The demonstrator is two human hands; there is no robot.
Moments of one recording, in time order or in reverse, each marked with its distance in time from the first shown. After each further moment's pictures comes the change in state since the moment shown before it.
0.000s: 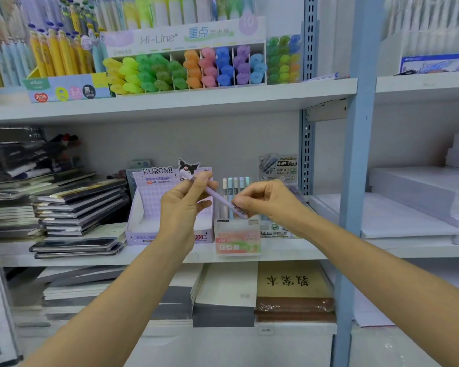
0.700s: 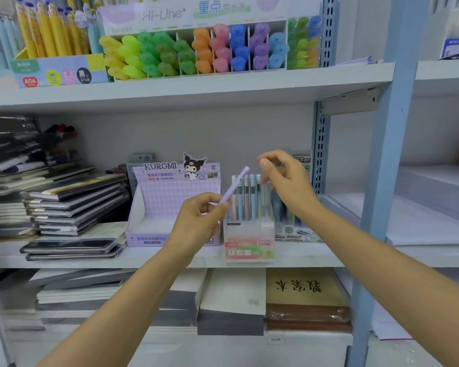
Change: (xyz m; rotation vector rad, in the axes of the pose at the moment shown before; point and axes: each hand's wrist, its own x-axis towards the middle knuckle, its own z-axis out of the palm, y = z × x) left_hand 0.018 -0.030 -0.026 0.446 -0.225 -0.018; right_hand 0.046 0.018 -0.012 -0.310 0.459 -0.141
